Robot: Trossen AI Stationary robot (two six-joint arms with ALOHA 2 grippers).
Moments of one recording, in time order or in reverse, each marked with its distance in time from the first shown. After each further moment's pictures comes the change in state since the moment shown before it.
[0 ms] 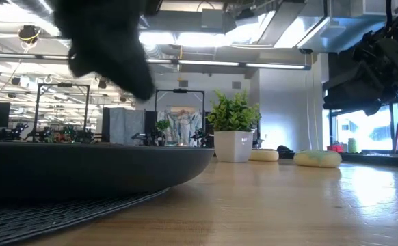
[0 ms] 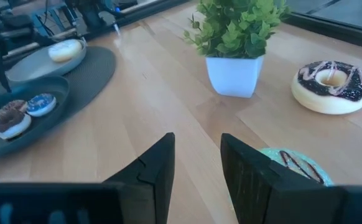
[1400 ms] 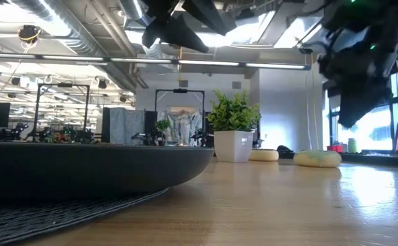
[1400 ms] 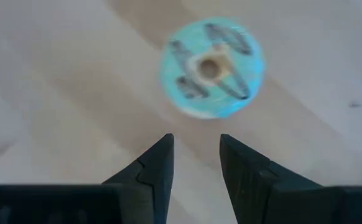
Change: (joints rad) left arm 0.274 -0.166 0.000 0.247 -0.145 0.369; right arm -0.304 0.548 0.519 -0.747 -0.389 0.344
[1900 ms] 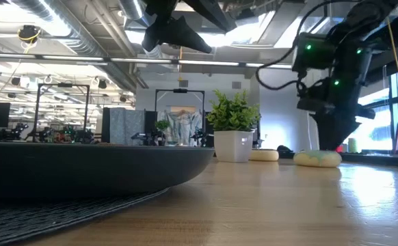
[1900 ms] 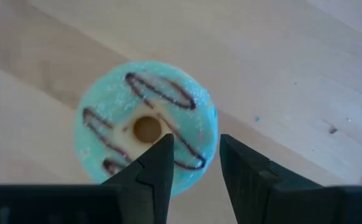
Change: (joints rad) left arm -0.001 0.000 0.000 -0.001 0.130 -0.083; right arm -0.240 0.286 -0.002 0.163 0.018 -0.039
